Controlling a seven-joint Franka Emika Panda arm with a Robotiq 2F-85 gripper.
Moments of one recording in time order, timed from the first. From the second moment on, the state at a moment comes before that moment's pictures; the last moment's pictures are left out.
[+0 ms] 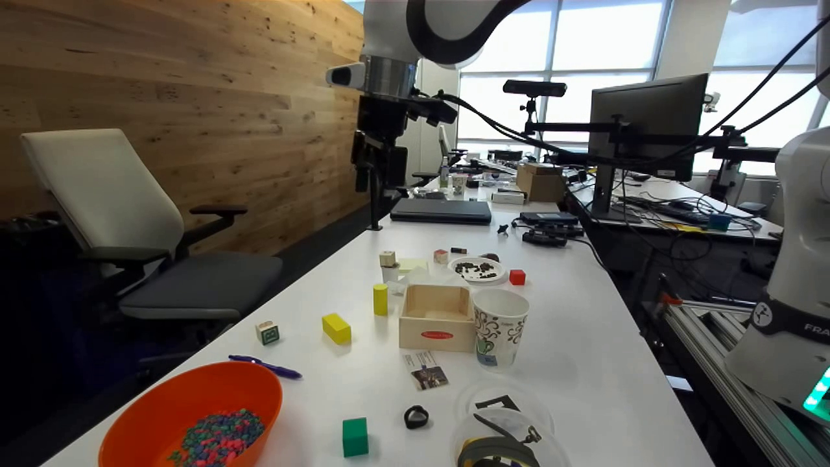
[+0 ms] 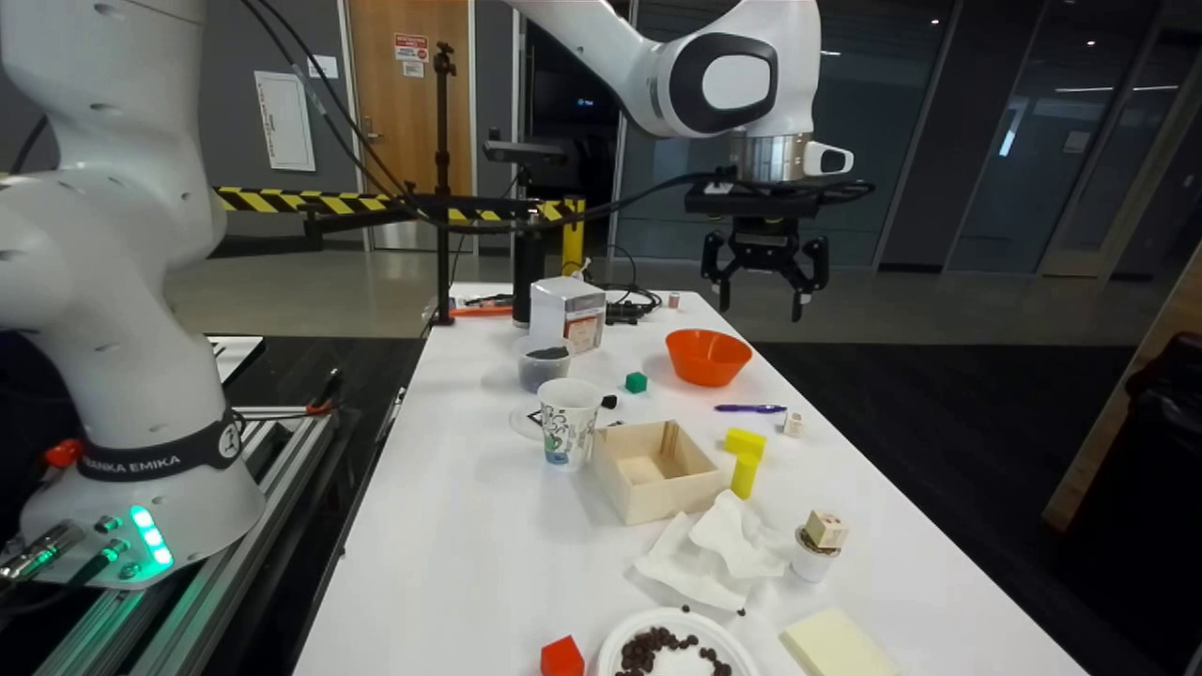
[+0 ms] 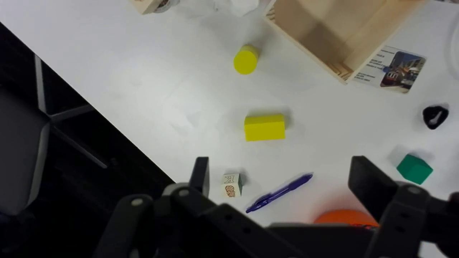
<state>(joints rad) -0.01 0.27 0.10 -1.77 -0.10 2.23 -0.70</state>
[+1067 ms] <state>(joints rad) -0.01 0.45 0.12 -1.67 -0.10 2.25 -0.90</state>
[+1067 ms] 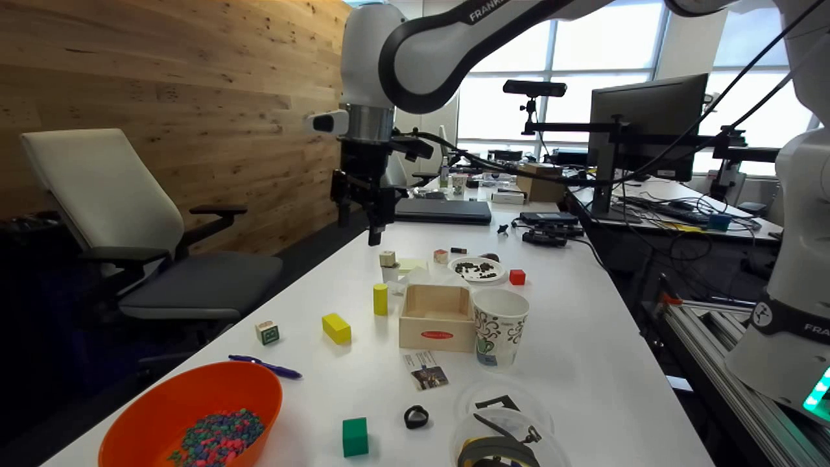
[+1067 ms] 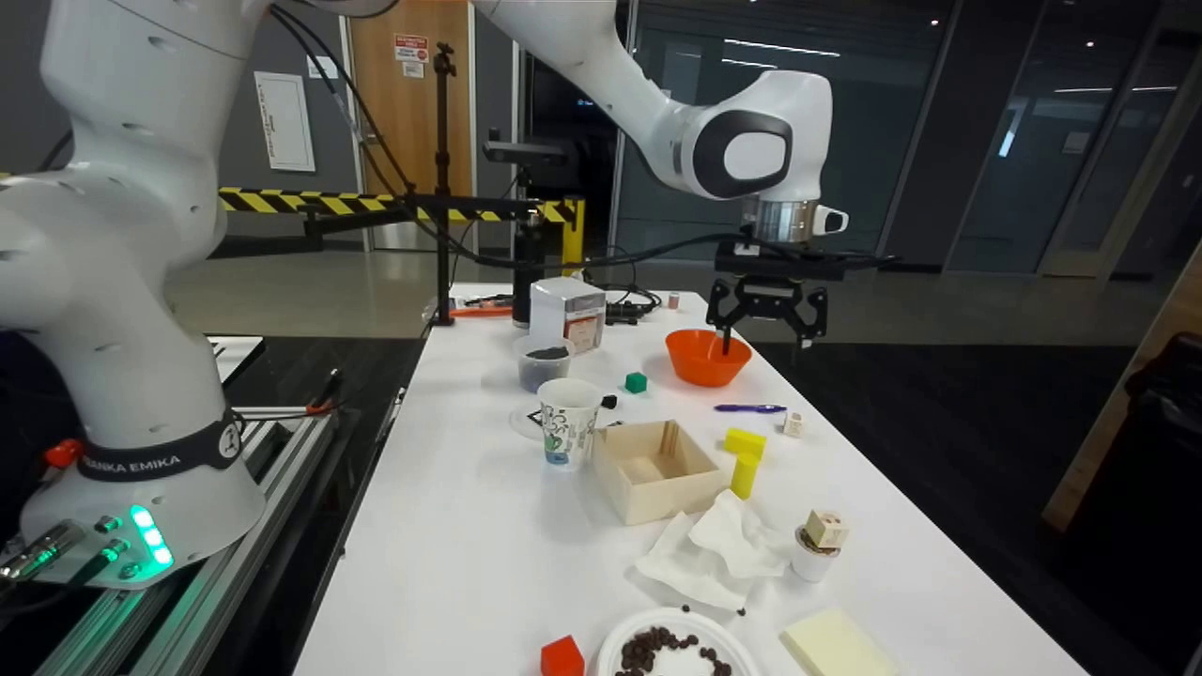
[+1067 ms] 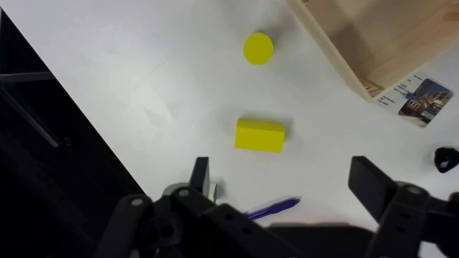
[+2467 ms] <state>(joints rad) 0.01 0.82 0.16 -1.29 -0.08 2.10 -0.88</state>
